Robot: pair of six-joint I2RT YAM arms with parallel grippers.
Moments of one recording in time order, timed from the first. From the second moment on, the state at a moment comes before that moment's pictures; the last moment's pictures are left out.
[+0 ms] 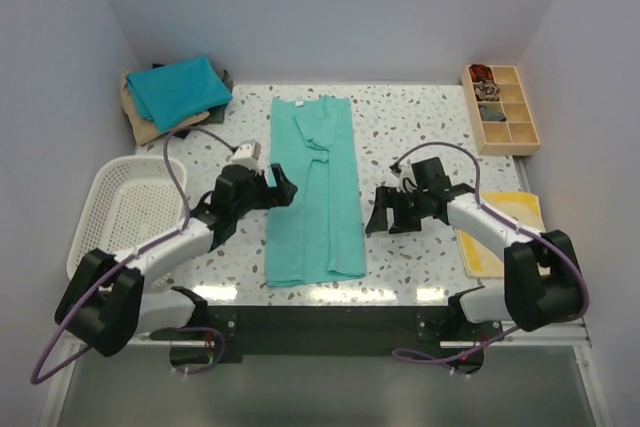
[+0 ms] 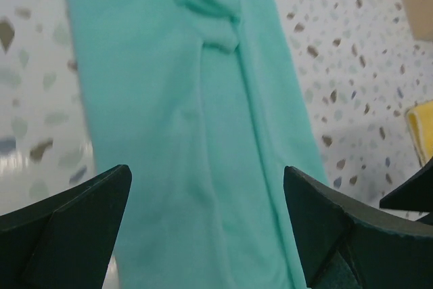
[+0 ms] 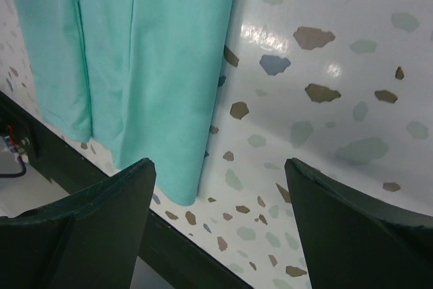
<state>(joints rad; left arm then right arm) -0.46 1.30 0.63 0.28 0.02 -0.52 0.32 1.38 0.74 -0.43 -0.47 0.32</state>
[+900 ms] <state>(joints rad) -0.88 0.74 0.25 -0.33 -0.17 -1.09 0.36 1.15 0.42 -0.41 -0.61 0.52</state>
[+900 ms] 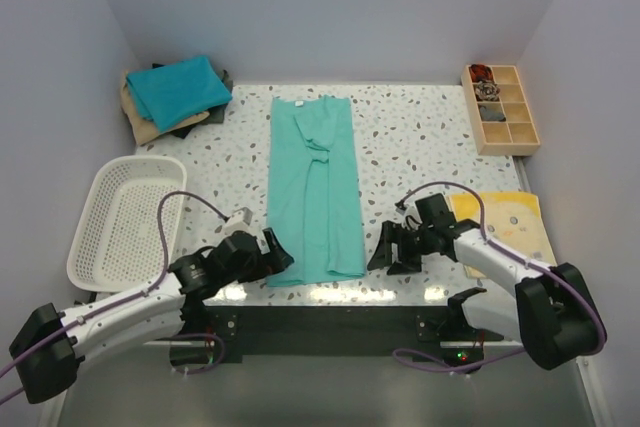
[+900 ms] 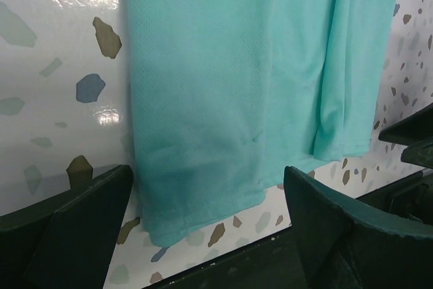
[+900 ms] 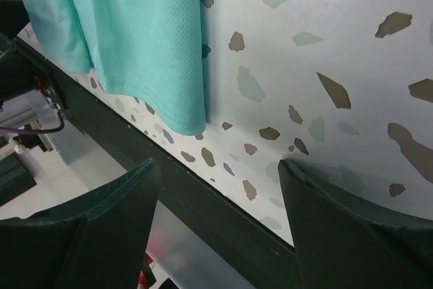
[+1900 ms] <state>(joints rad) -1.01 0.85 0.29 -0.39 -0.20 -1.17 0.55 1.48 0.55 -0.21 -0.62 0.59</state>
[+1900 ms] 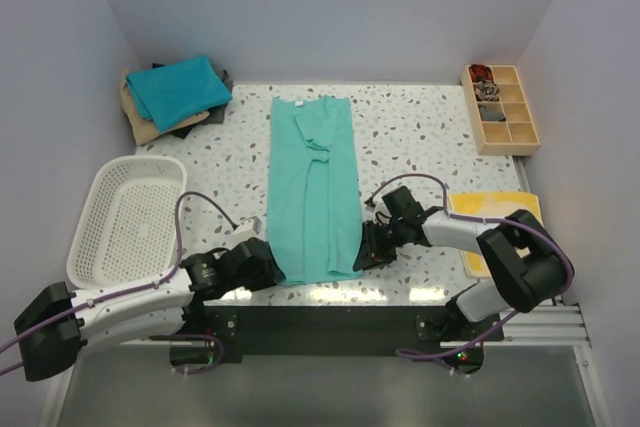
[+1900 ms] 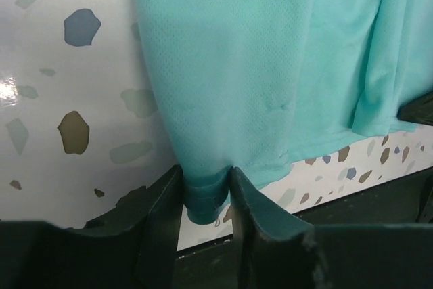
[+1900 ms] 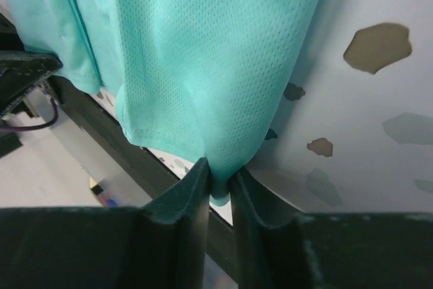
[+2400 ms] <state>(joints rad) -1.01 0.87 0.34 -0.48 -0.22 -1.12 0.57 1.41 0.56 -0.22 -0.59 0.58</state>
